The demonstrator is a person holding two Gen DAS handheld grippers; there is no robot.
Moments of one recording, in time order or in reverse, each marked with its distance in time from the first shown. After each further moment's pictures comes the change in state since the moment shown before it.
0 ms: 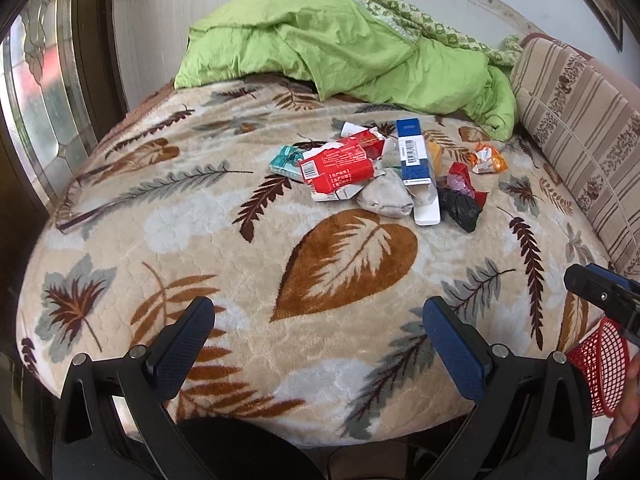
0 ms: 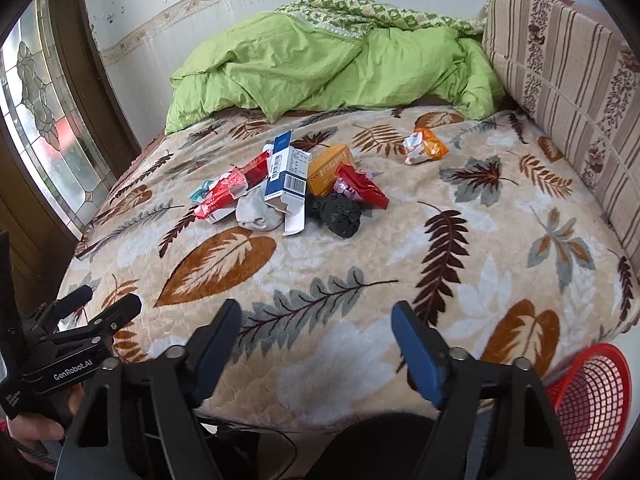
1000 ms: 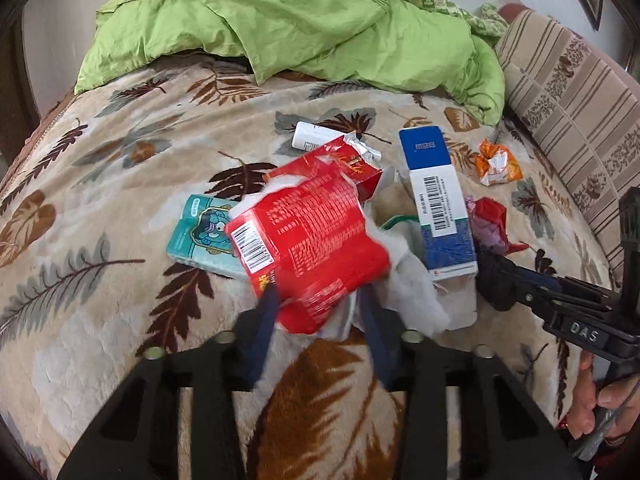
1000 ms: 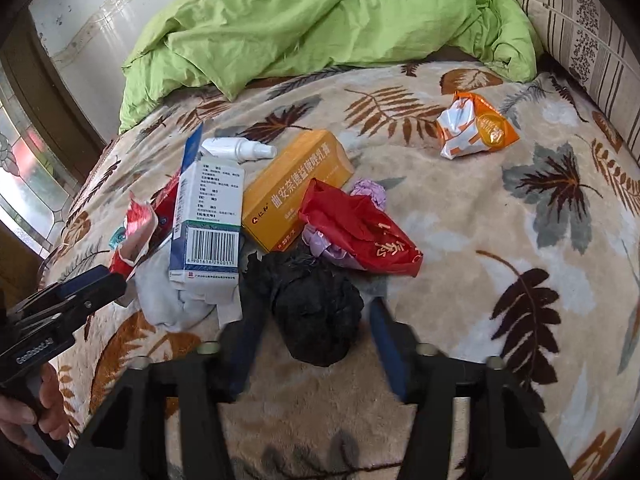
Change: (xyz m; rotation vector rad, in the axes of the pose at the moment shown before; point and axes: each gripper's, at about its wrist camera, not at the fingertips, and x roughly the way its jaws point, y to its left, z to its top) left arm 0.161 -0.017 0.111 0.118 0.074 -0.180; right arm 0.177 -0.042 0.083 0.074 0.130 0.027
